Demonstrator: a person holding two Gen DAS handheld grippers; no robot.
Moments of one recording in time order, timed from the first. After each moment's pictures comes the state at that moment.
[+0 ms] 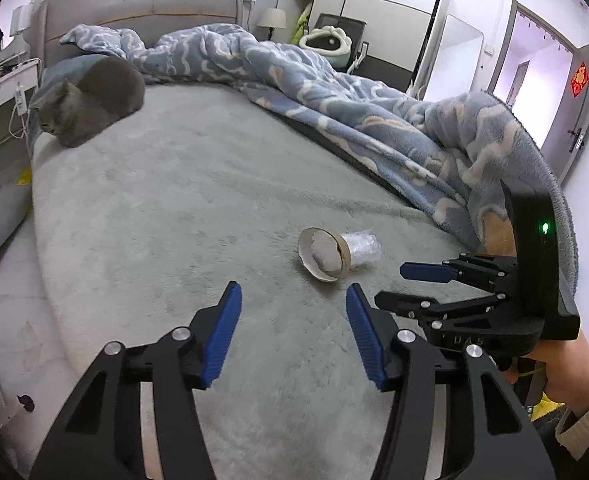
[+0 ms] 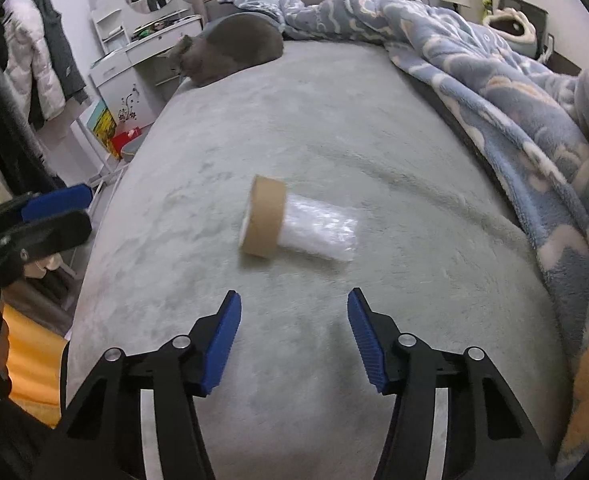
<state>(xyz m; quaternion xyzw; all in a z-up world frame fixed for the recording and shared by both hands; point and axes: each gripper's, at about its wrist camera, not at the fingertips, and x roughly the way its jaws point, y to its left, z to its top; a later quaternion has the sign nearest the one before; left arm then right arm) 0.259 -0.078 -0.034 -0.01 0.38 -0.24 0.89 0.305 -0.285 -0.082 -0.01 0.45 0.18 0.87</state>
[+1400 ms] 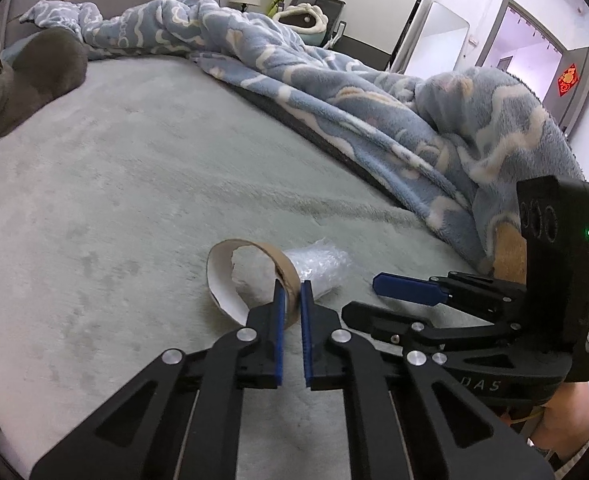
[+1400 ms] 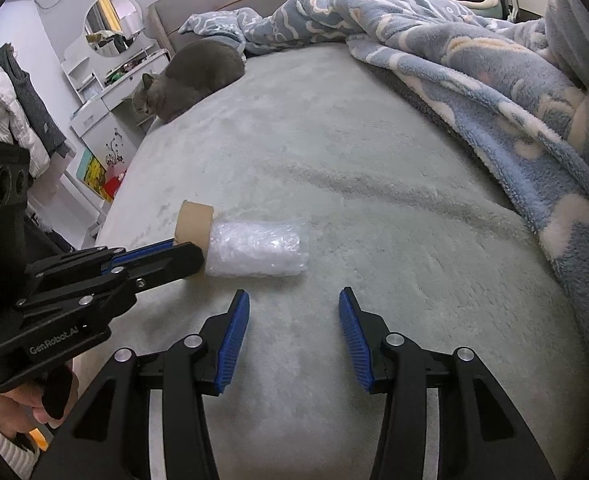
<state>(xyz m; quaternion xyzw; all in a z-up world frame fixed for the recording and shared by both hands) 0.323 -0.142 -0.073 -0.03 0.41 -0.29 0.87 0.333 -0.316 -0.096 0.07 0.44 0.16 0.88</state>
